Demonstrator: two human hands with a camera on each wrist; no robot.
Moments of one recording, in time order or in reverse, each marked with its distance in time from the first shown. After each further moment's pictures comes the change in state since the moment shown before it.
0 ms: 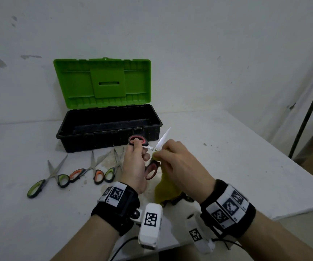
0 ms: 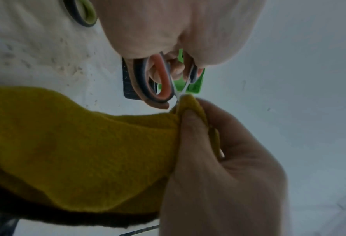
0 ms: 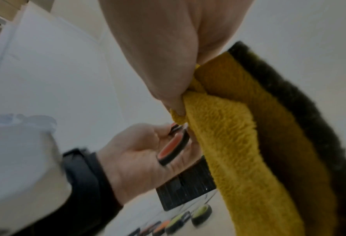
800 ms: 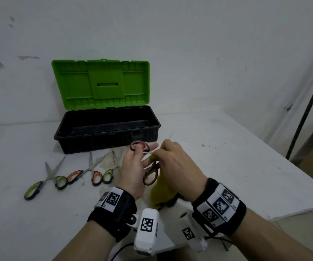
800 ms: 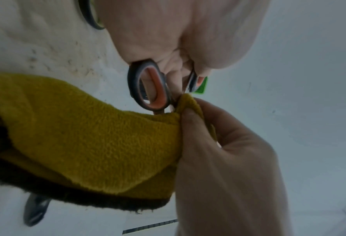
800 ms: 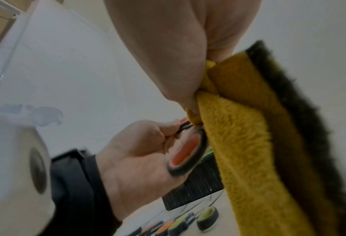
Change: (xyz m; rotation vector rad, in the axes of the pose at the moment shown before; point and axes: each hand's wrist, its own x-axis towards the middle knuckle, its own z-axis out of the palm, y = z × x) left_hand -0.010 -0.003 -0.007 -0.020 -0.169 0.045; right_hand 0.010 -0.003 0.009 -0.108 -0.088 0.106
